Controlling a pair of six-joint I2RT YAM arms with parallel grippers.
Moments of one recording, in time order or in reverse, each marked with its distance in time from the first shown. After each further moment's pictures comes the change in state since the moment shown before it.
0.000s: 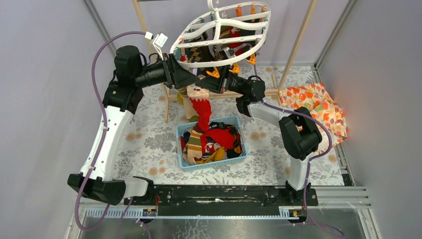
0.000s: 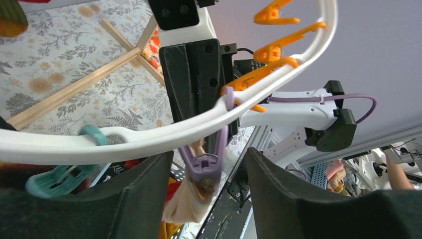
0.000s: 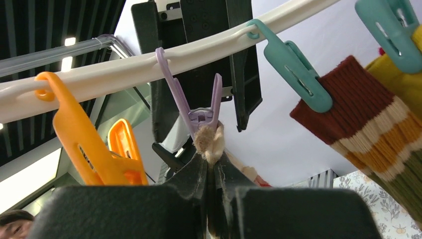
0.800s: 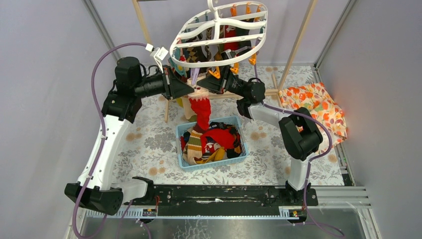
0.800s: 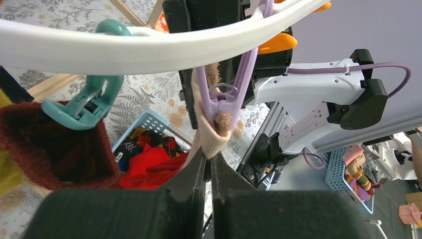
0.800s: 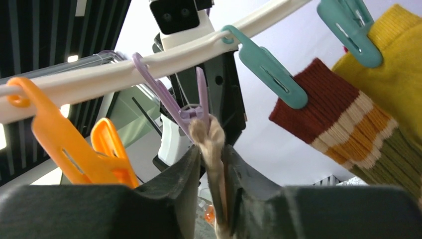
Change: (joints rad) left arm 0.003 -0.100 -0.140 -0.055 -0.003 0.113; right arm 0.000 -0.003 -0.026 0.000 0.056 0.005
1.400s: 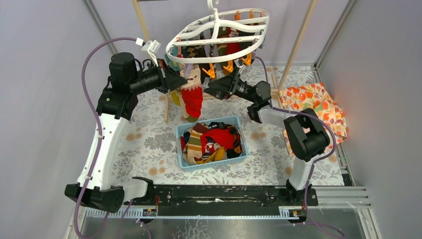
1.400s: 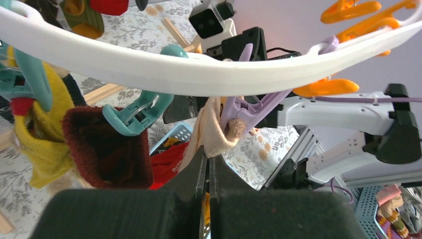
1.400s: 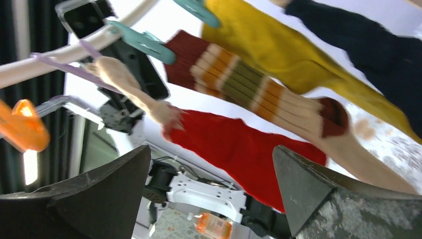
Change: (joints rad) left arm 0.030 0.017 0.083 -0.055 -0.149 0.023; right arm -0.096 -0.035 -0.190 -0.114 -0.008 -0.048
